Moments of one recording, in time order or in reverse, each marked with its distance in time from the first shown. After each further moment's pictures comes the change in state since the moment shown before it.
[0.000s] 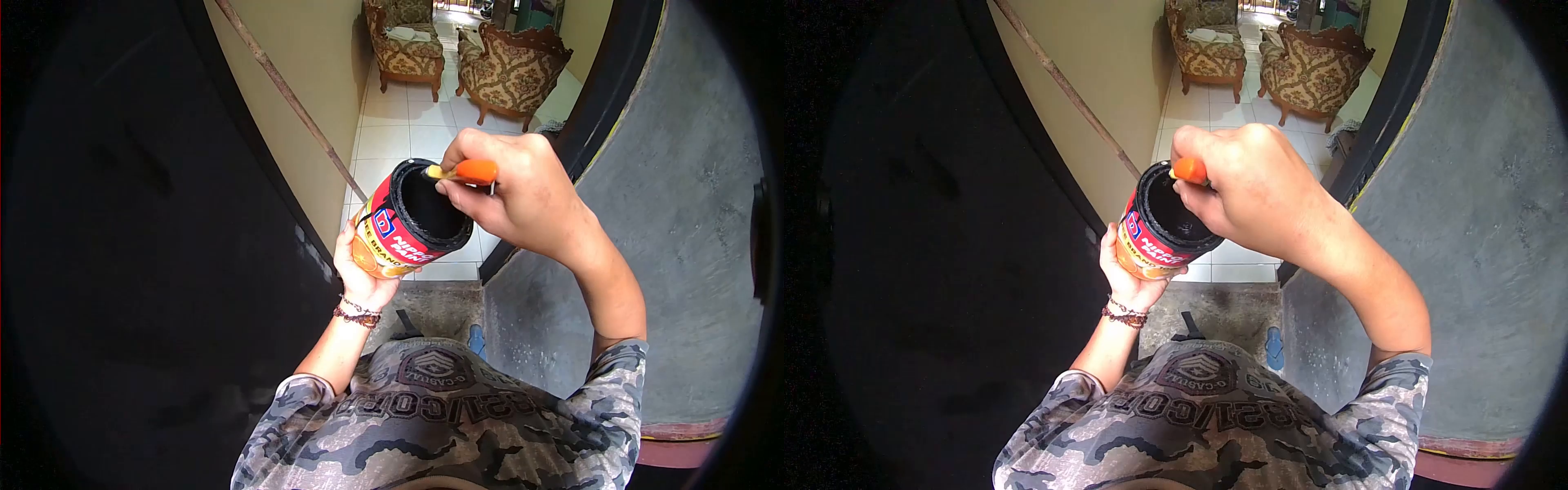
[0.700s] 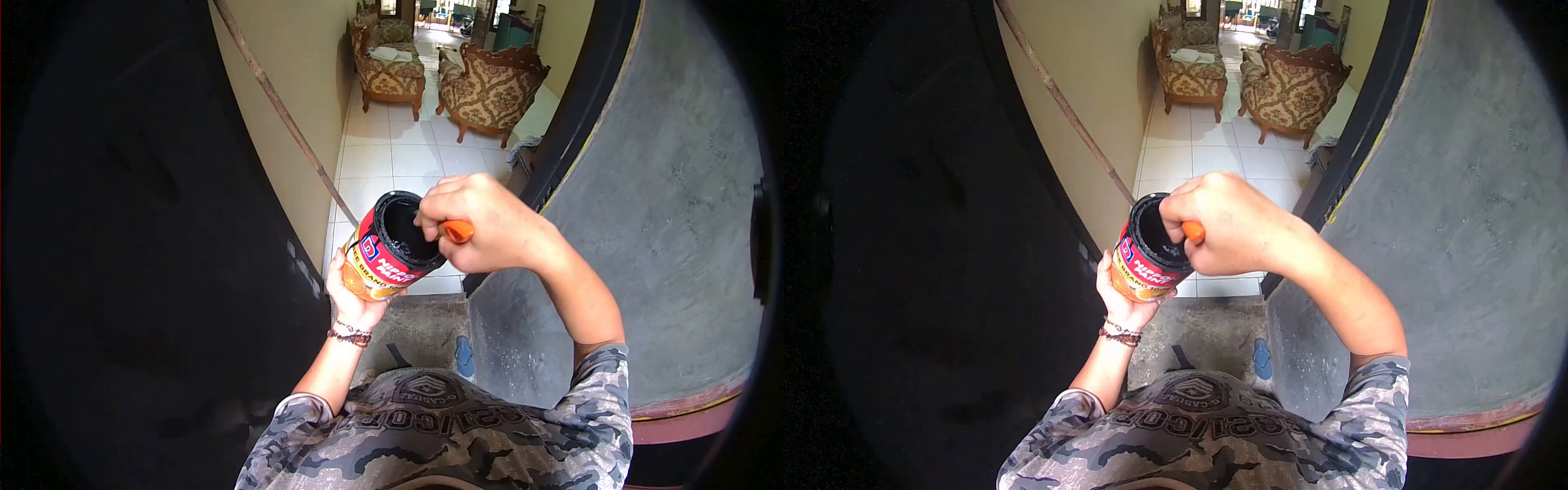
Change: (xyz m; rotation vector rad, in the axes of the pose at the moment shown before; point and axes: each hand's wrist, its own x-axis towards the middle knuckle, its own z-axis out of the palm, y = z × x) left_hand -0.027 0.004 -0.013 -0.035 0.059 -0.055; right_hand 0.001 -0.015 0.011 0.176 -0.240 -0.101
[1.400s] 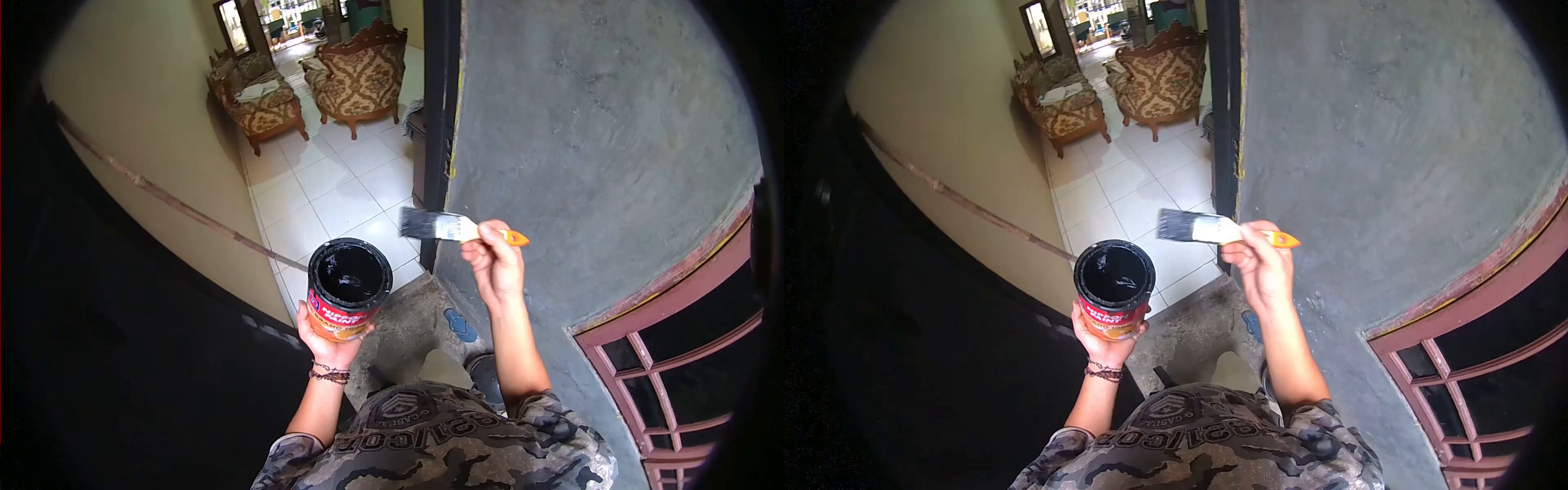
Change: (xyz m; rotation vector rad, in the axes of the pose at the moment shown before) left_hand 0.006 -0.015 -0.028 0.019 -0.136 -0.388; right_hand -0.173 -0.019 0.106 1.047 1.643 0.649
